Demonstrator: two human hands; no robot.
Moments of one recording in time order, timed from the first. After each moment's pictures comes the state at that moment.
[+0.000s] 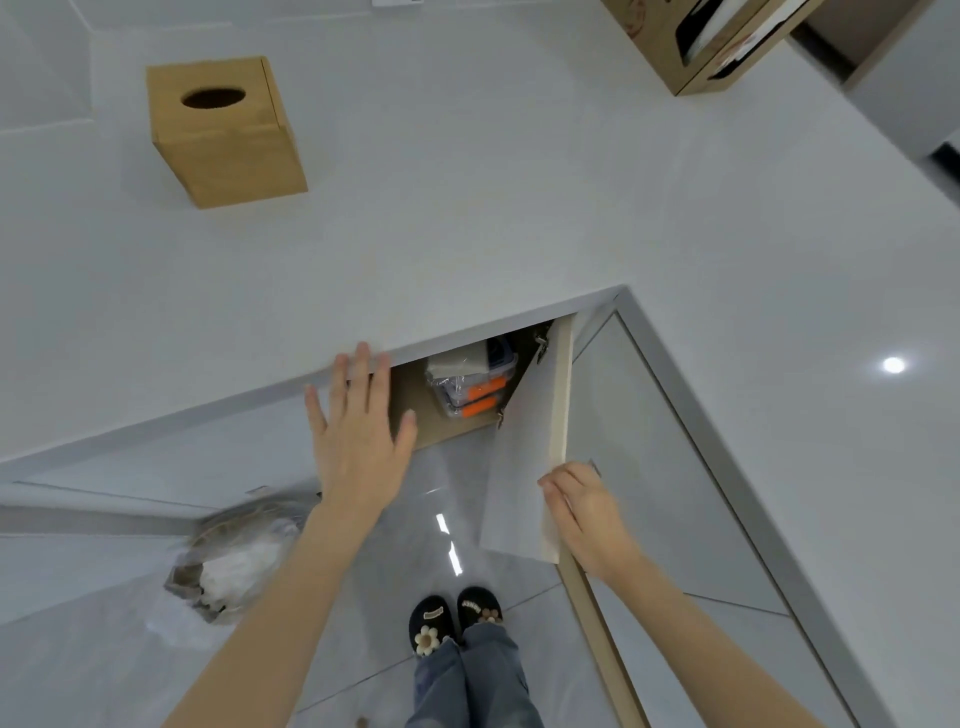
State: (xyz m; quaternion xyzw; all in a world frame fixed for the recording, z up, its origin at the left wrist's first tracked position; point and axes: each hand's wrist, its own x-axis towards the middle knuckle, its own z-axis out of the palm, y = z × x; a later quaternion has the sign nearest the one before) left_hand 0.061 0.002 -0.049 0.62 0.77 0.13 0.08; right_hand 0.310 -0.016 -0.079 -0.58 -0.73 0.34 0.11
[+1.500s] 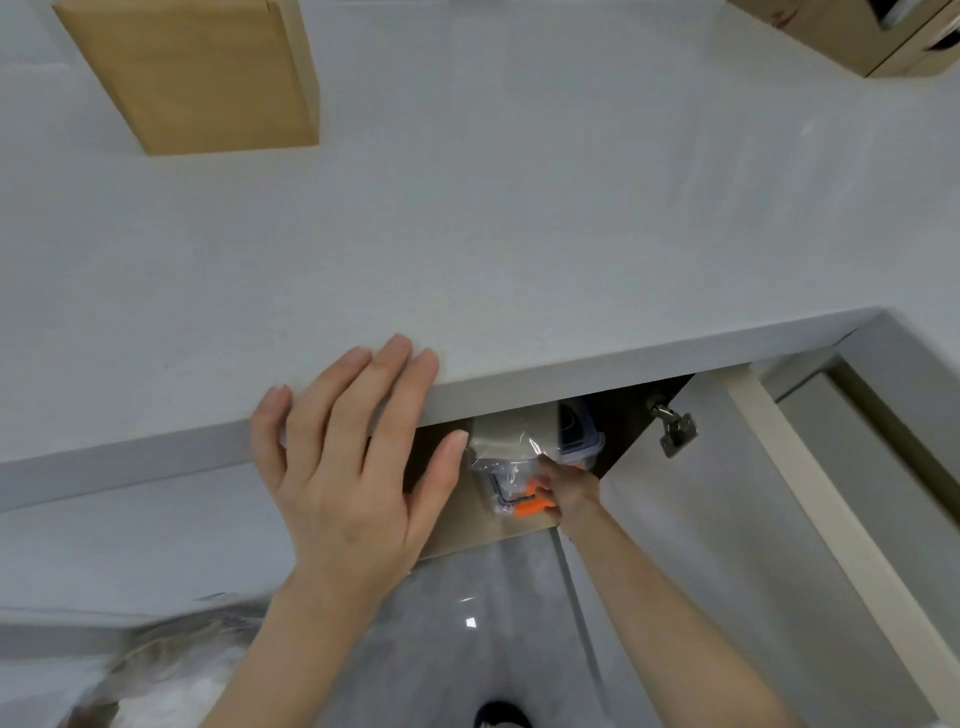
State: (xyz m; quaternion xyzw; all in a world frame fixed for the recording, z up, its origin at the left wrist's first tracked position) left_hand 0.044 0.080 -0.148 0.60 0.62 0.37 -0.34; right_hand 0.202 0.202 -0.332 -0.72 -0.22 0.61 0.25
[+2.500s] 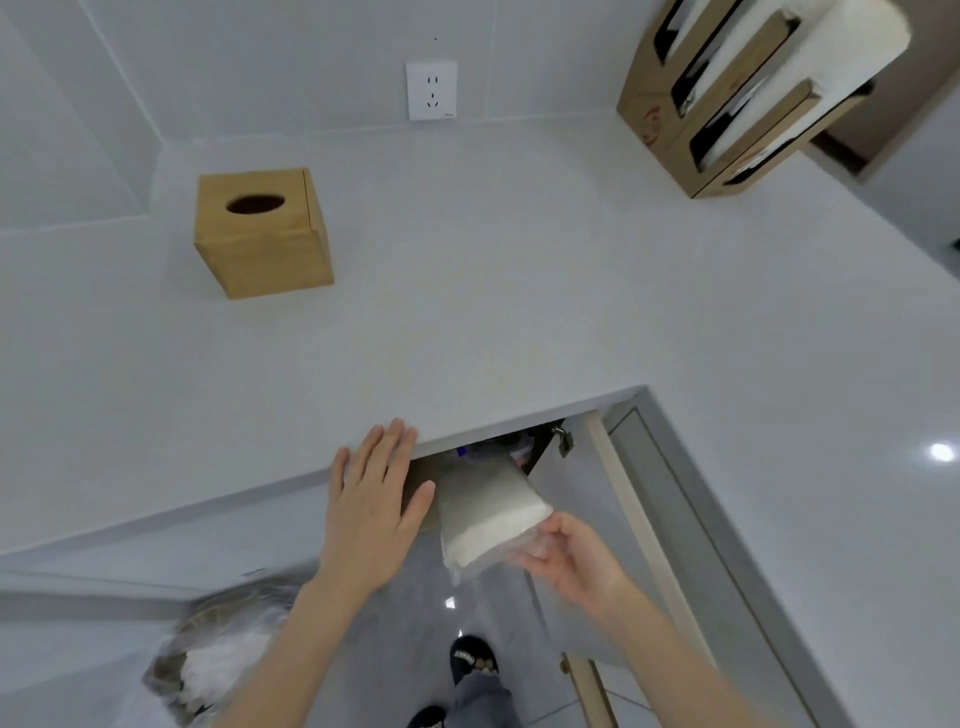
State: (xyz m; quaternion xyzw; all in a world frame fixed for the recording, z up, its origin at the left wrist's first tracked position) left_hand 0.052 0.036 -0.051 0.66 0.73 0.13 0.11; right_hand 0.276 0.069 -0.086 -0.49 -0.14 0.81 0.29
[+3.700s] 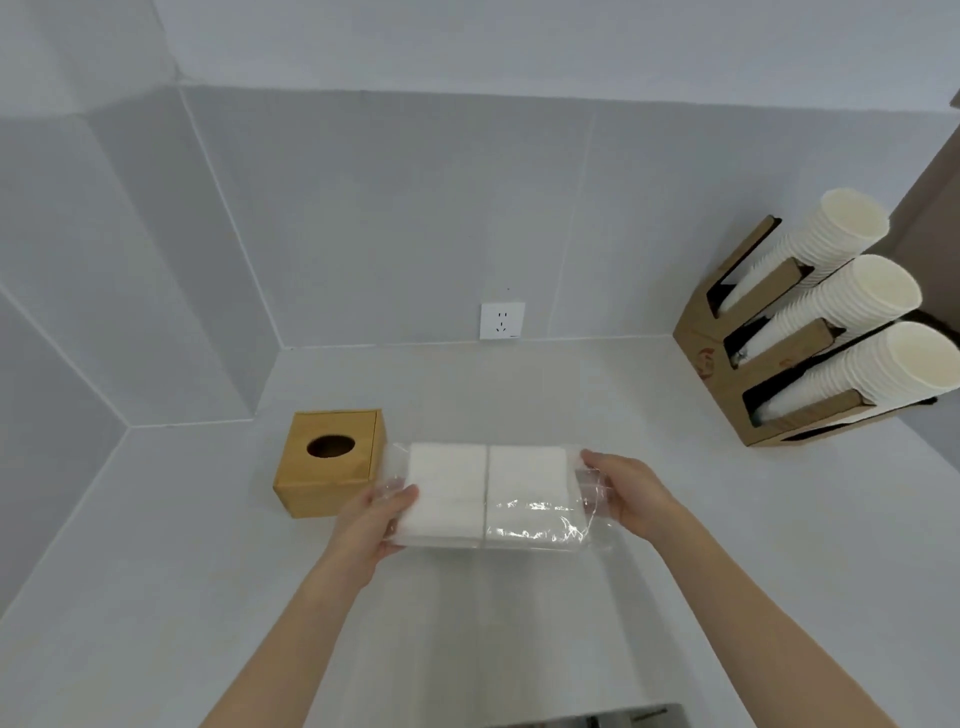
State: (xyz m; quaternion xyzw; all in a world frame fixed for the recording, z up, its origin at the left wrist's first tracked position) left_hand -0.032 0.232 0.074 0.12 0.63 0.56 0.52; right_hand 0.221 0.392 0.095 -0.53 -0.41 0.70 0.25
